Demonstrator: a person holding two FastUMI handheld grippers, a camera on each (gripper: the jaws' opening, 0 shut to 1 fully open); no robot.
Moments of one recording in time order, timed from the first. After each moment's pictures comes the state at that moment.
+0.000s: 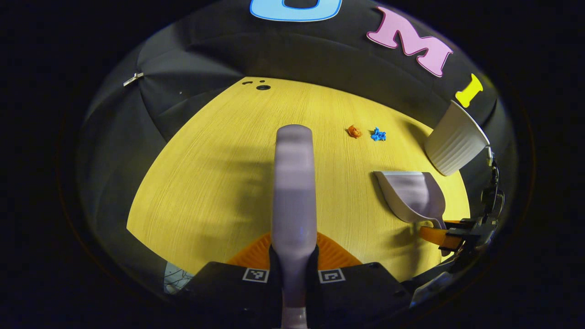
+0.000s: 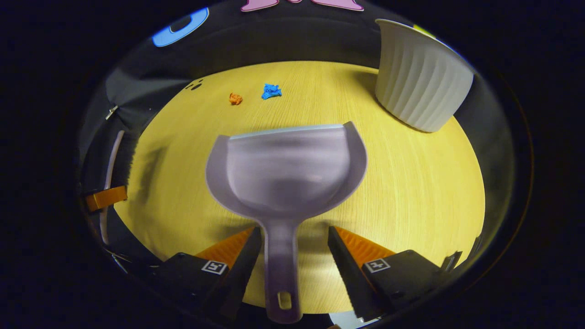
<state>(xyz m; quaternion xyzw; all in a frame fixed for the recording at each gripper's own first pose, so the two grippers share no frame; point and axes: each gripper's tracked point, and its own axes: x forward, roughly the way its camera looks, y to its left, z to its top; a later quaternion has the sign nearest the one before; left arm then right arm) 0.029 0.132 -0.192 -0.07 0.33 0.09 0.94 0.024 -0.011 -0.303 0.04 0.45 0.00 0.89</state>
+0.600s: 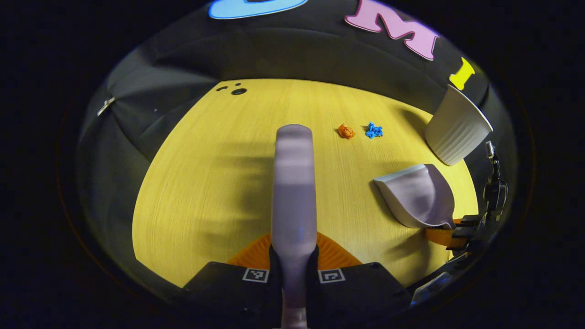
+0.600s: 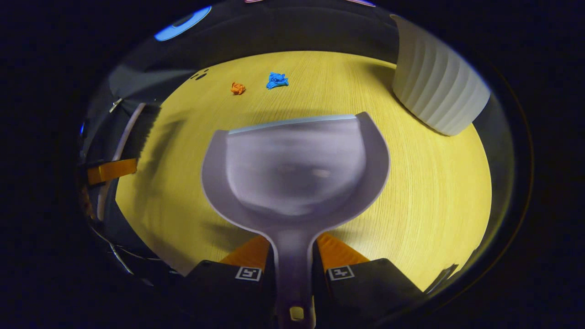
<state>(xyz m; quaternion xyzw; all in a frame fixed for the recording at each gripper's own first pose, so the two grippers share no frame) 0.107 0.126 -0.186 0.01 0.36 0.04 0.93 0.035 -0.011 -0.312 0.04 0.49 0.05 0.87</state>
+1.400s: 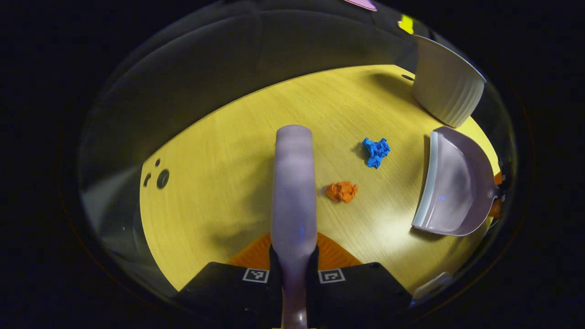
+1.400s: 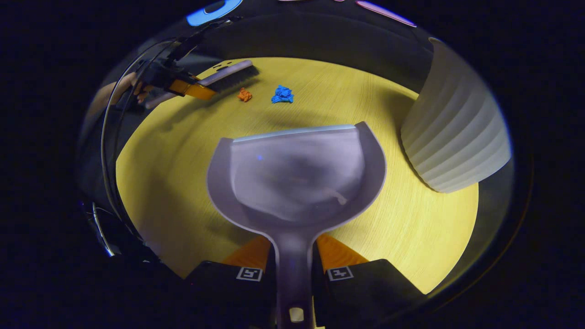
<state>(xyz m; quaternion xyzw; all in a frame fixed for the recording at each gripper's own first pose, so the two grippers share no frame) 0.320 0.108 -0.159 0.27 0.39 -0.09 0.88 0.079 -0.067 -0.283 -0.06 0.47 0.12 0.87</state>
